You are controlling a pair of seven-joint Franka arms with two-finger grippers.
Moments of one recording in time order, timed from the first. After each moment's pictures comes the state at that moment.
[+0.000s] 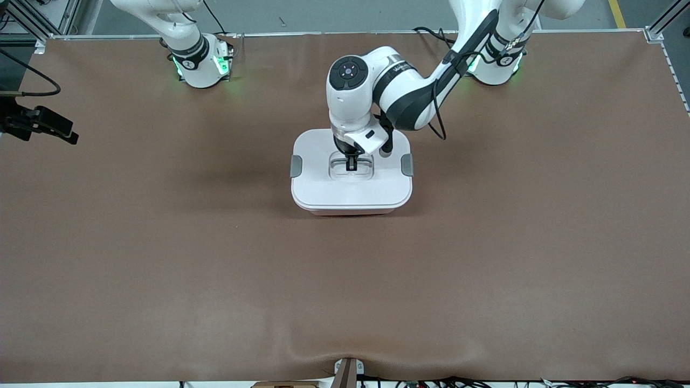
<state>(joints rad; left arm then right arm) -0.63 0.49 -0.29 -1.60 0.17 2.08 -2.52 -0.01 -0.02 -0.04 -1.57 -0.01 1.50 0.03</state>
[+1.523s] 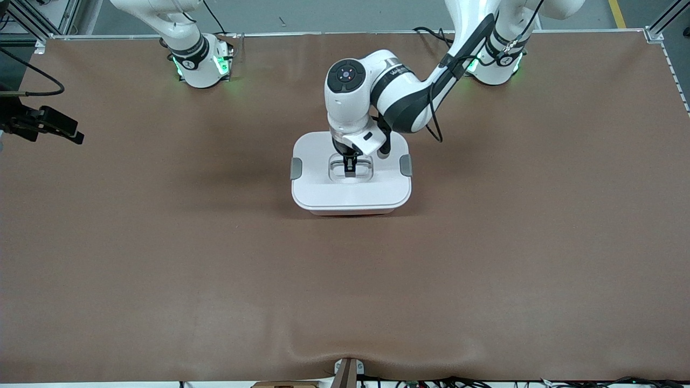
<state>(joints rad) -0.63 0.51 -0.29 -1.59 0.18 2.09 -2.52 -0.01 -0.02 -0.05 -1.57 0.02 1.50 0.03</state>
